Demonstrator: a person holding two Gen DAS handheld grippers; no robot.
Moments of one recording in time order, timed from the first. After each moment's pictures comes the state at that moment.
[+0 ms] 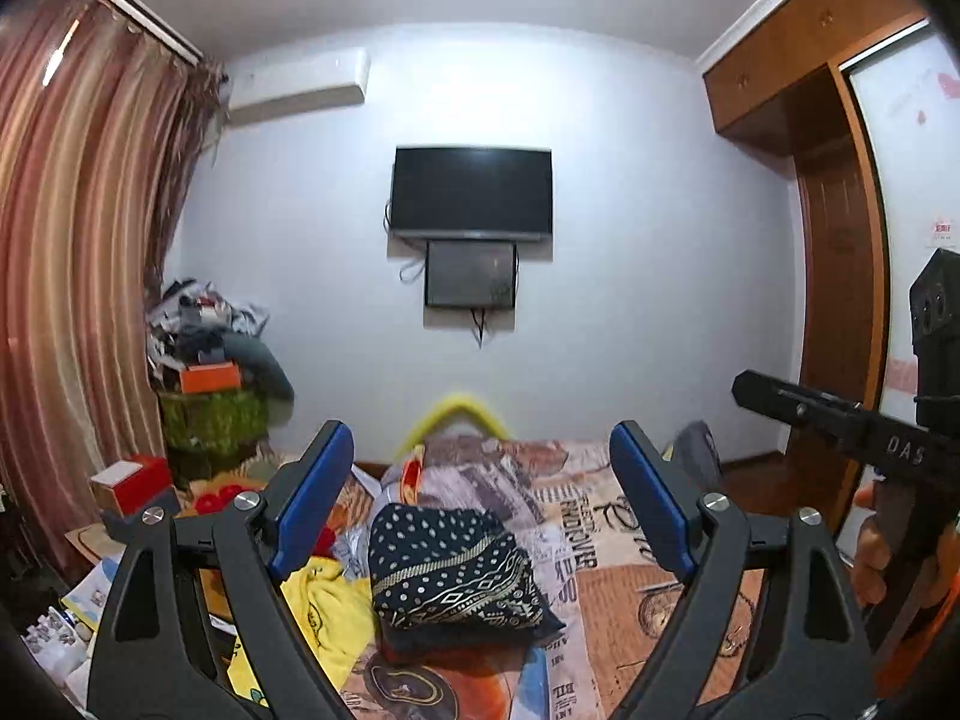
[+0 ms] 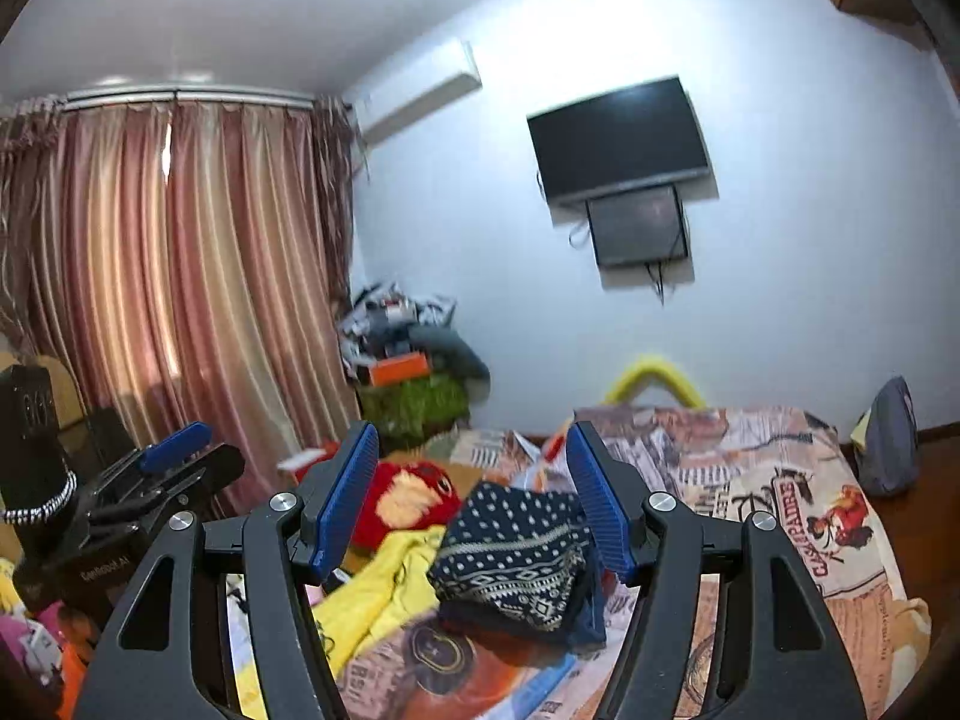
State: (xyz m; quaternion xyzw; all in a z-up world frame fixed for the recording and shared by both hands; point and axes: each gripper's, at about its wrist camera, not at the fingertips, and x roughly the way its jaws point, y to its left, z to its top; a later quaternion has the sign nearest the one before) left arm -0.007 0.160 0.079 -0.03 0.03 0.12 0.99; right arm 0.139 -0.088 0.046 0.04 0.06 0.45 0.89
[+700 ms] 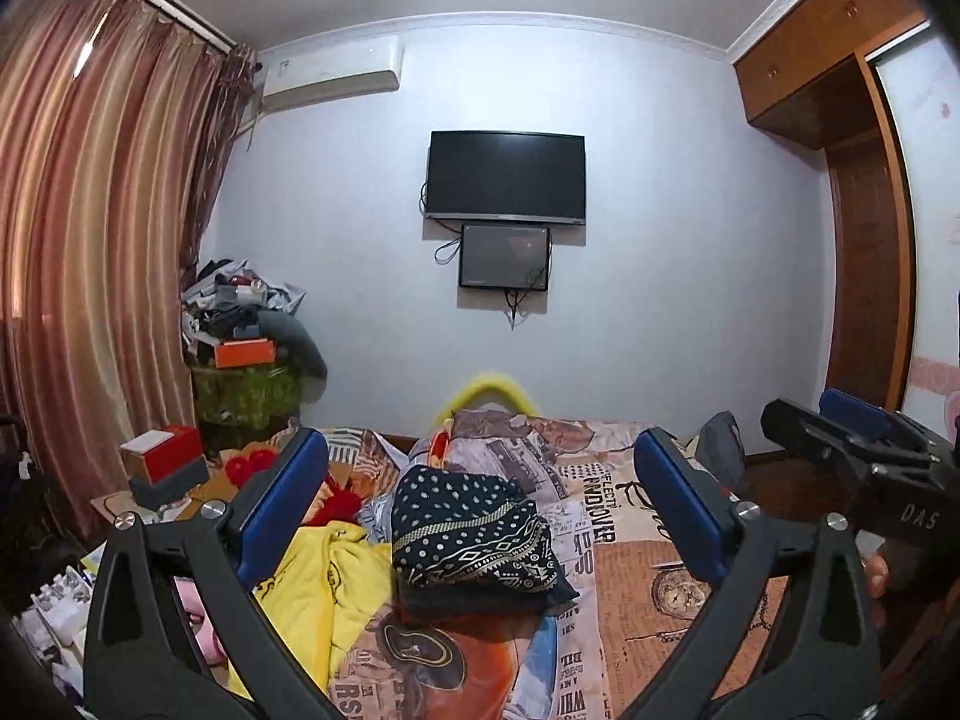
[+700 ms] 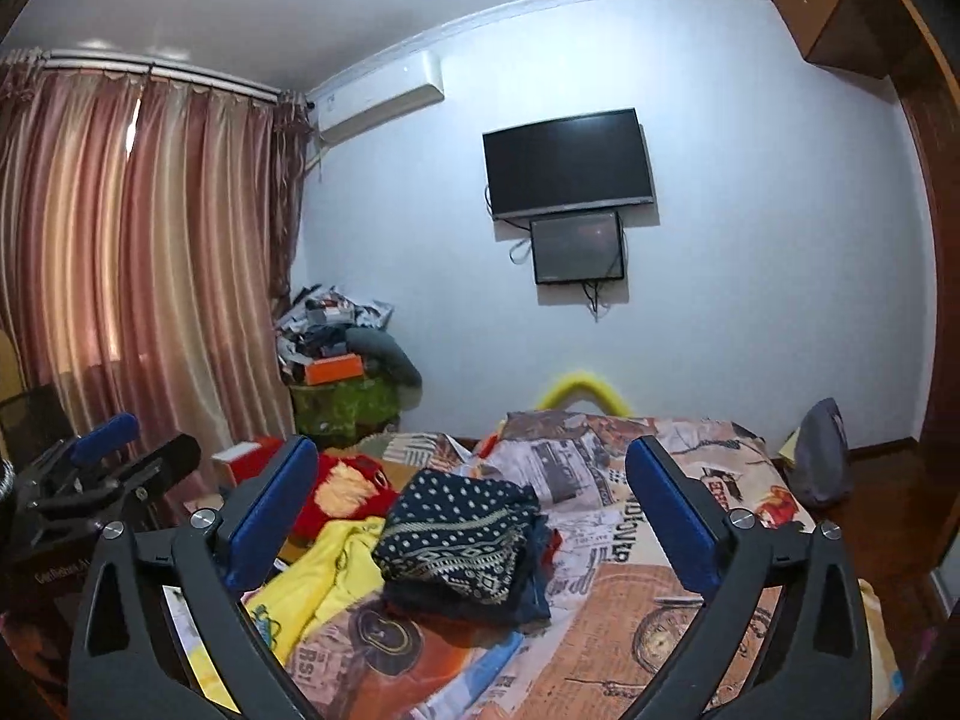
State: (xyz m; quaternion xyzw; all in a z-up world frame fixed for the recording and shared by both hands) left arm -0.025 0.149 0.046 -0.04 0.05 0.16 0.98; right arm 0.121 -0.083 0.023 0.01 0.05 0.36 0.93
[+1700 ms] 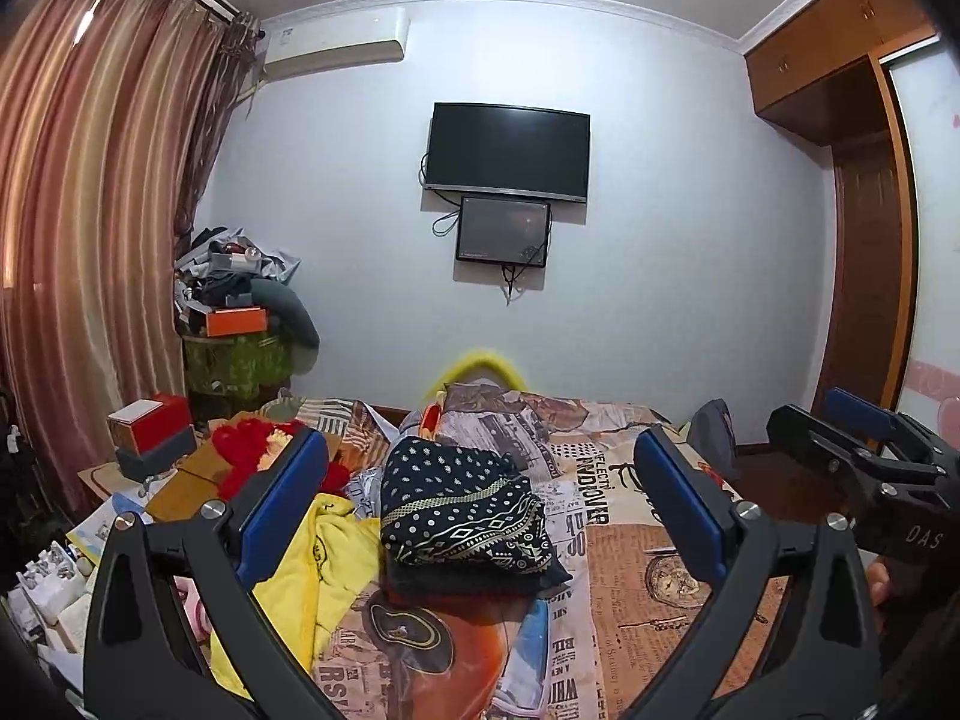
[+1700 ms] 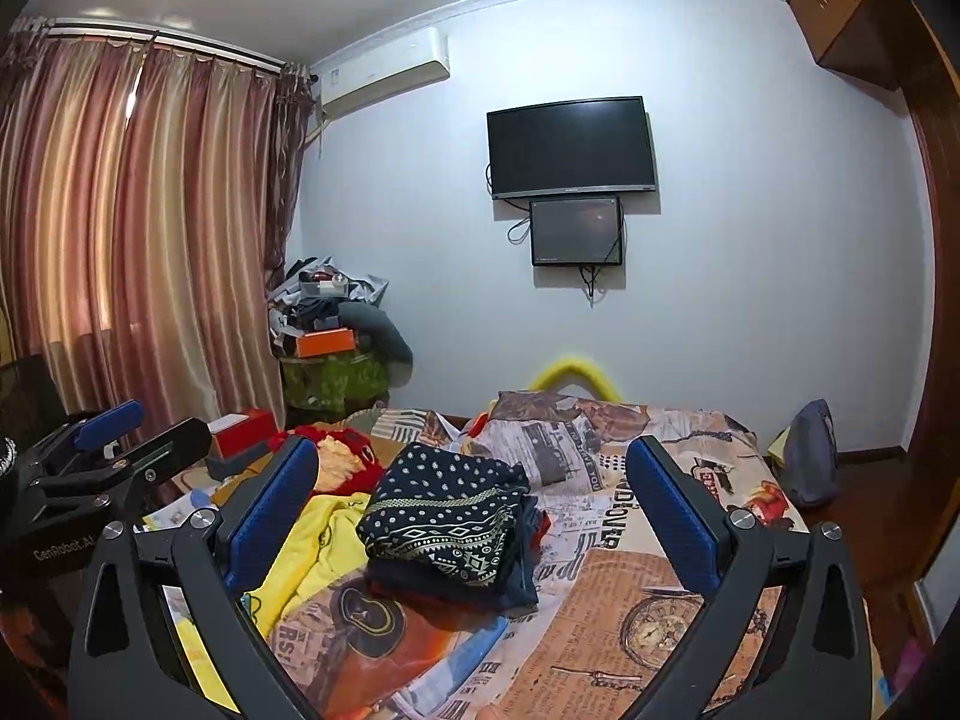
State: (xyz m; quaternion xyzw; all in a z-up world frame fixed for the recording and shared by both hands) left arm -0.014 0.163 0.036 -0.06 0.08 0.15 0.98; right arm 0.109 -0.082 0.023 -0.02 0.06 0.35 0.93
